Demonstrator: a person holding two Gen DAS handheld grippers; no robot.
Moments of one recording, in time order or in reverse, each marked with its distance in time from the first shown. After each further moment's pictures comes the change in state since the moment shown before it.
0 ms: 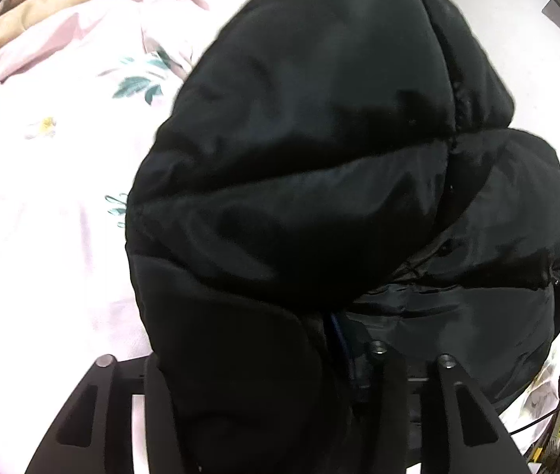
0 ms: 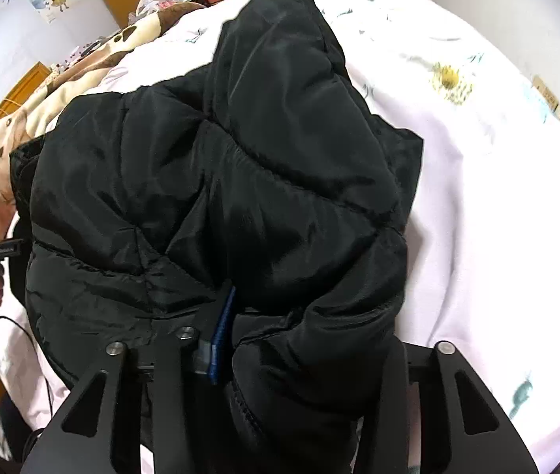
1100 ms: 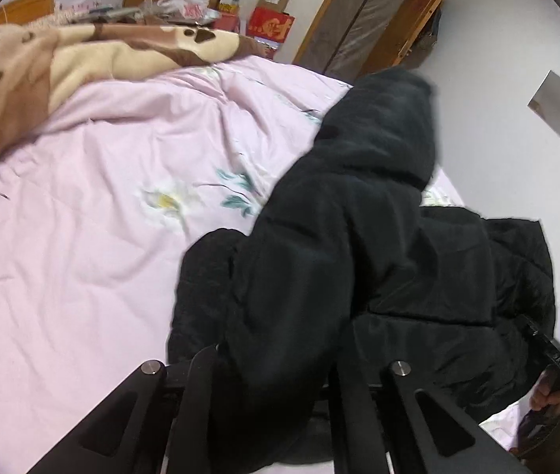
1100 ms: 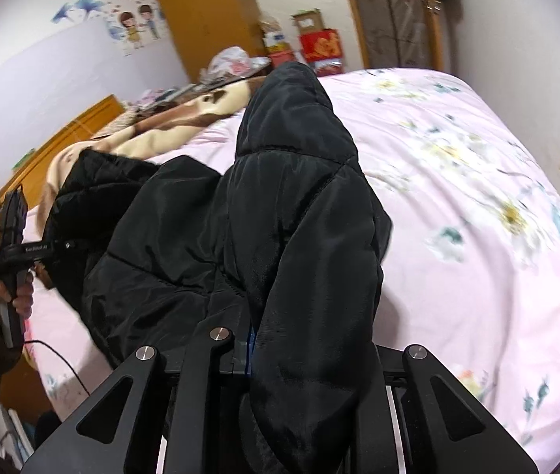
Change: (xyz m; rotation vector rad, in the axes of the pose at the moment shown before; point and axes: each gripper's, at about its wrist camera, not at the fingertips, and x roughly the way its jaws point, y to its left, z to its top) left arm -0.192 0.108 -0.039 -0.127 -0.296 -0.043; right arm -0.104 0.112 -0.014 -0.111 -0.280 0.164
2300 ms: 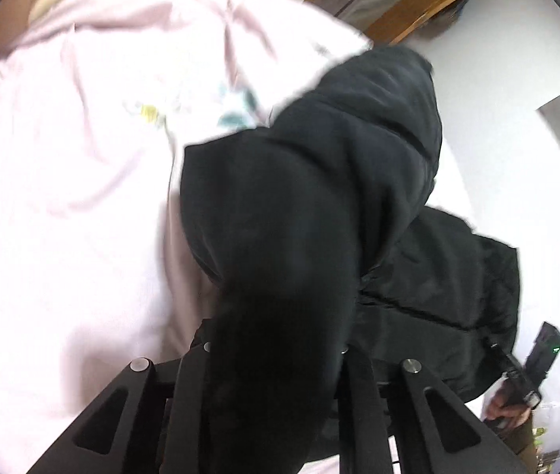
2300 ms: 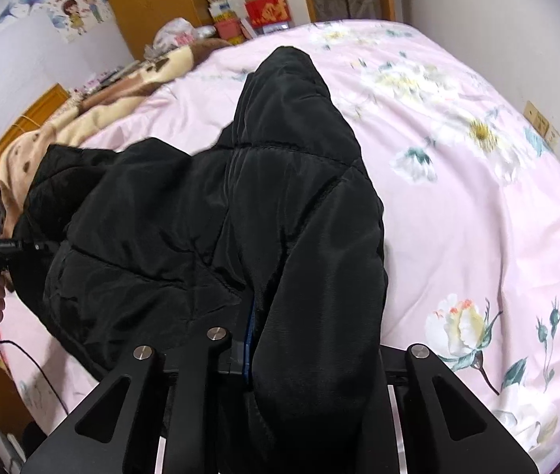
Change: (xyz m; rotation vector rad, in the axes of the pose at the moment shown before) left arm 0.053 0.027 -0.019 -0.114 0.200 -0.170; right arm 0.033 -0.011 -0.033 0.116 0.116 -0.162
